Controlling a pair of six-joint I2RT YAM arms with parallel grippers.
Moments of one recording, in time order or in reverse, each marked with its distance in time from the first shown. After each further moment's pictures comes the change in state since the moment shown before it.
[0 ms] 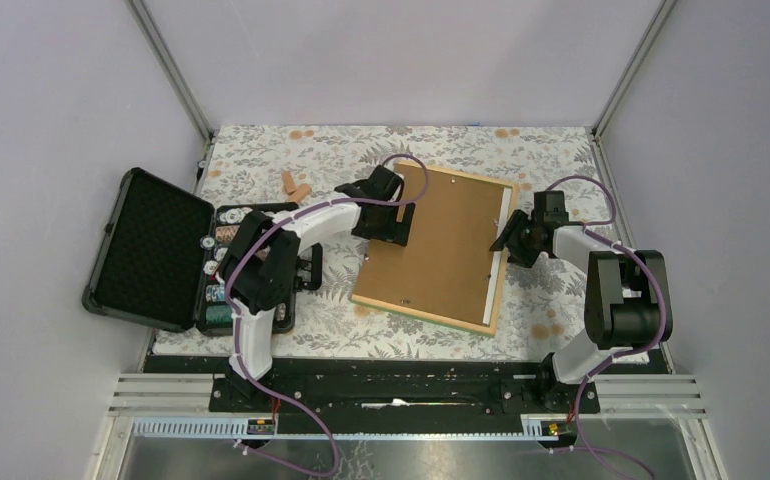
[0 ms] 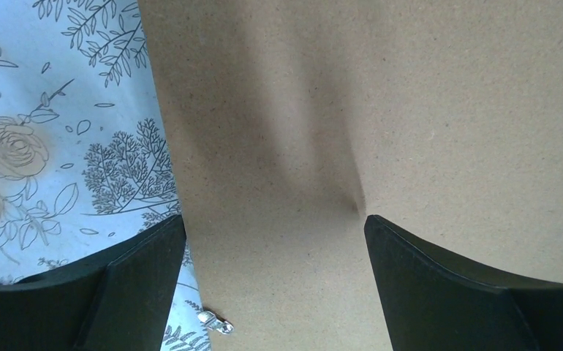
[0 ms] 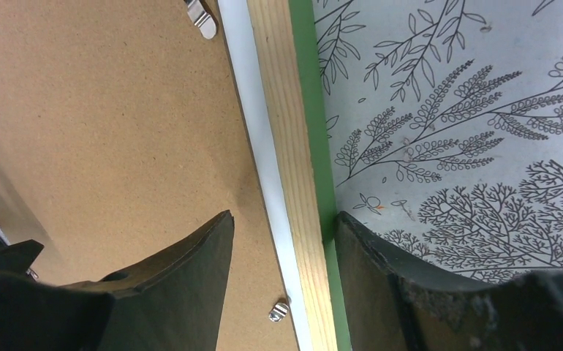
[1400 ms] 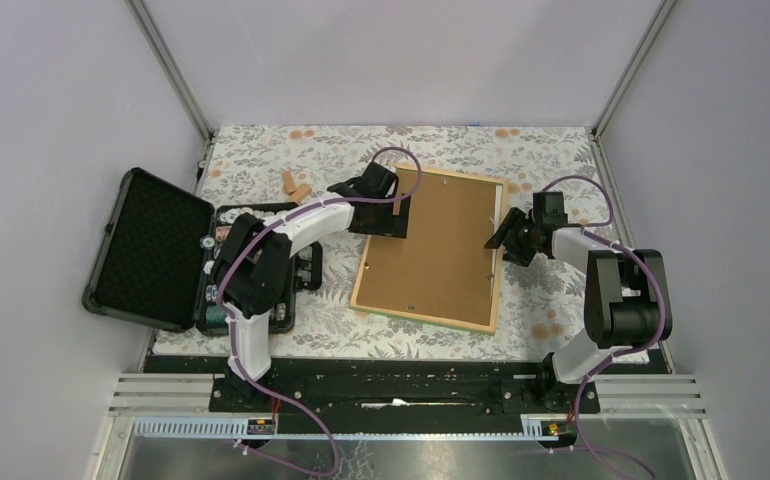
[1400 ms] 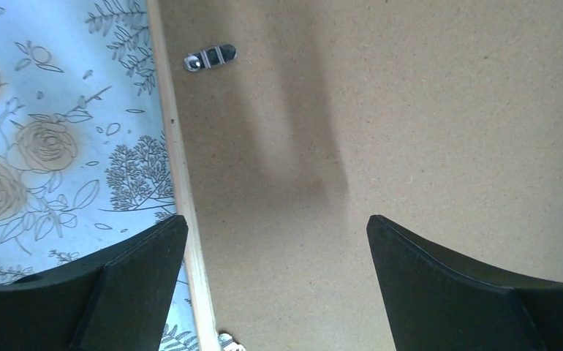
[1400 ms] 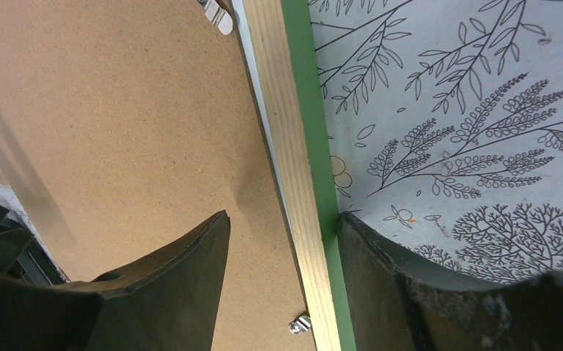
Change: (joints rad) left arm 0.015 -0.060 -0.035 0.046 -0.049 -0.060; right arm 0.003 0.004 -0.019 0.071 -0.051 0.011
